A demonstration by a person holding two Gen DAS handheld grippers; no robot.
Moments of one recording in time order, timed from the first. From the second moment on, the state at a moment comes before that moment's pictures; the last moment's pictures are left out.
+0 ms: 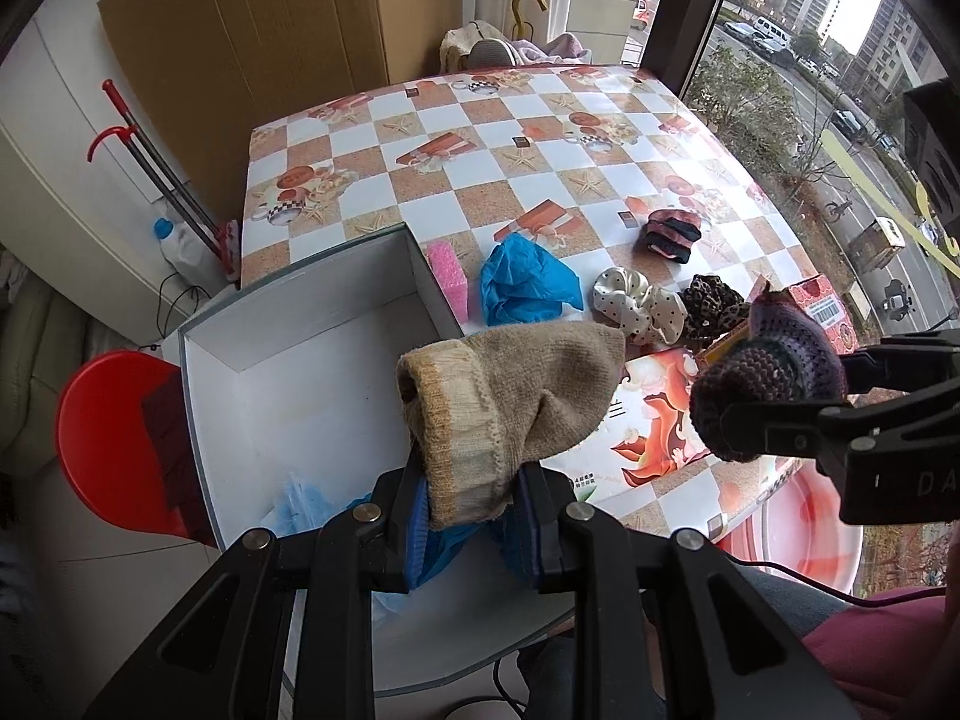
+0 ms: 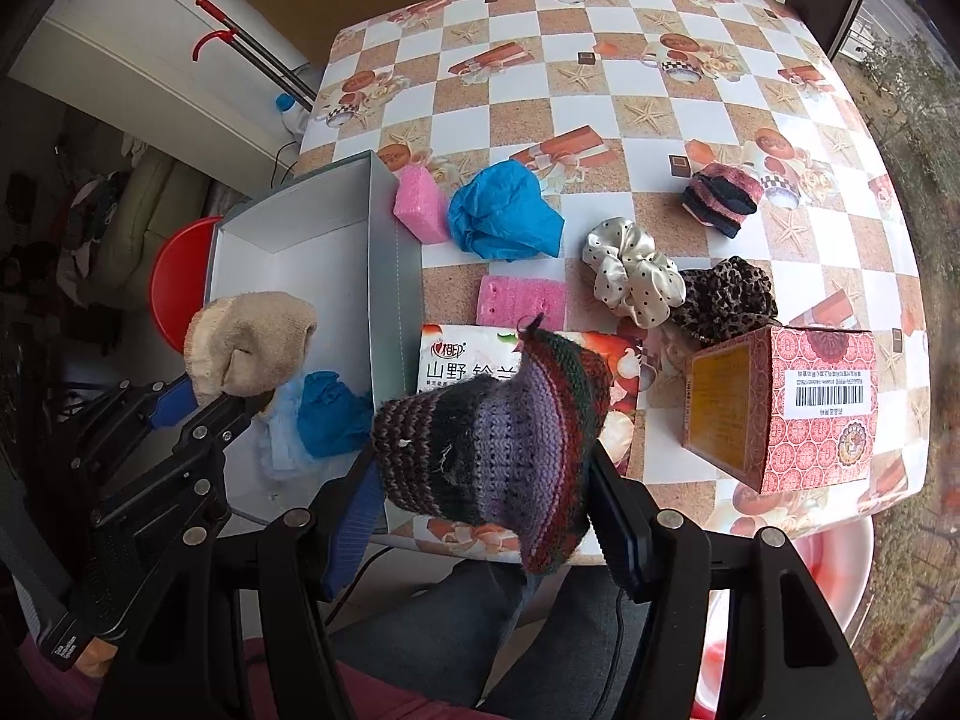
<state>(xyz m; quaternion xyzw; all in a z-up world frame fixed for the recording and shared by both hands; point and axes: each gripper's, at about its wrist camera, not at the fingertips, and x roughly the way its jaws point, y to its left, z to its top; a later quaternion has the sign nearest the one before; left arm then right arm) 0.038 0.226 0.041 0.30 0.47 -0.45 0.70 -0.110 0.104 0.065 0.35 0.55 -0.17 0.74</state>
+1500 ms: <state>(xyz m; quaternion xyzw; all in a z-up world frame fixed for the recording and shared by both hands) 0.063 0.240 0.021 0.29 0.50 -0.40 0.71 -0.102 0.104 0.054 0.34 0.57 -0.15 0.73</state>
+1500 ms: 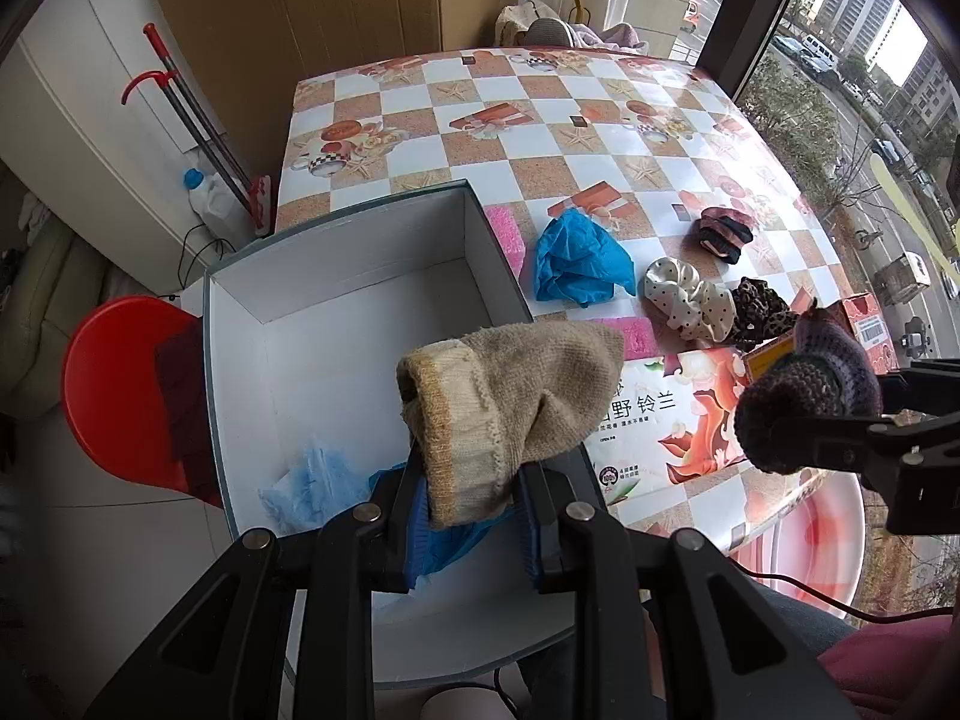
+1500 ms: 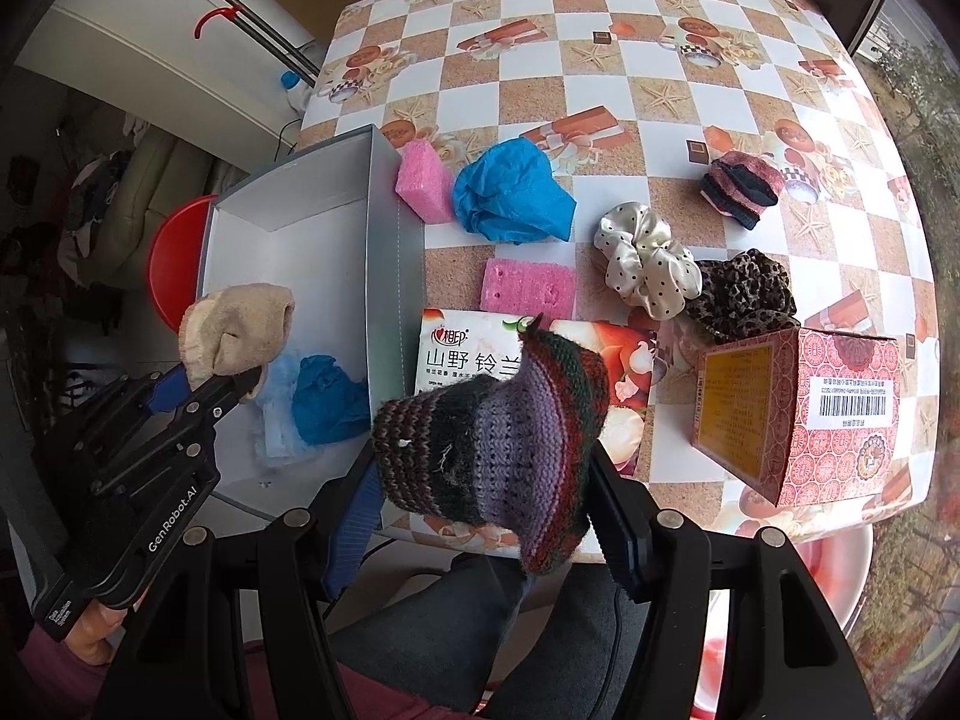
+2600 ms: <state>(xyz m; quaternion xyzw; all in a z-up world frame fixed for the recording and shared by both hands) 0.111 0.280 -0.008 0.22 0.59 -0.27 0.73 -0.007 0.138 0.052 0.31 0.60 -0.03 0.74</state>
